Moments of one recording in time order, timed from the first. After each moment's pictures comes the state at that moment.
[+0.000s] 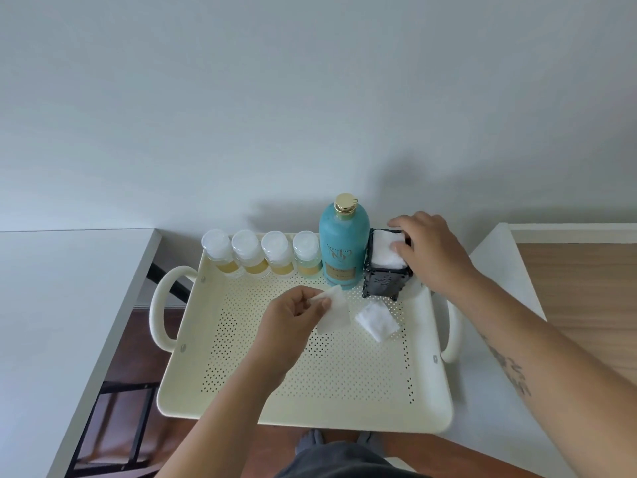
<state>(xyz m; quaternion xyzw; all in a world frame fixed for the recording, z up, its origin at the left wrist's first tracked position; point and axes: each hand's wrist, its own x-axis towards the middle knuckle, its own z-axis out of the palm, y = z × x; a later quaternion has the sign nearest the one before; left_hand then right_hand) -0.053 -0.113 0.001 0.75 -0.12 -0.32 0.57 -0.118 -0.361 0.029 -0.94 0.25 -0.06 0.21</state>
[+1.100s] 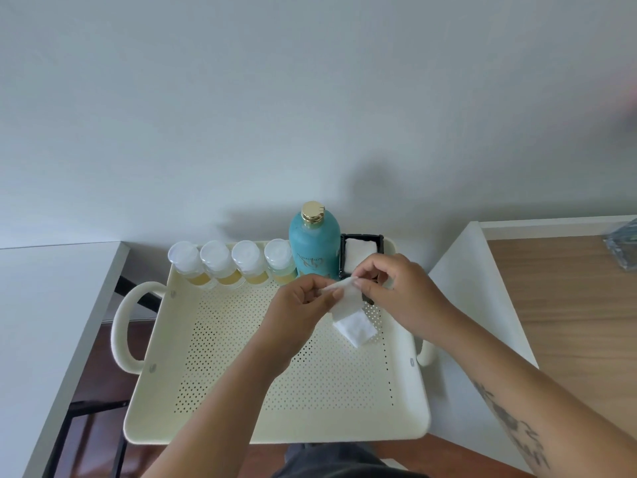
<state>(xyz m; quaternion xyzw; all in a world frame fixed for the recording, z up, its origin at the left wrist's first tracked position) -0.052 -0.167 0.012 0.70 -0.18 -0.37 0.59 -0.157 -0.328 0.035 -0.86 0.19 -0.10 0.46</state>
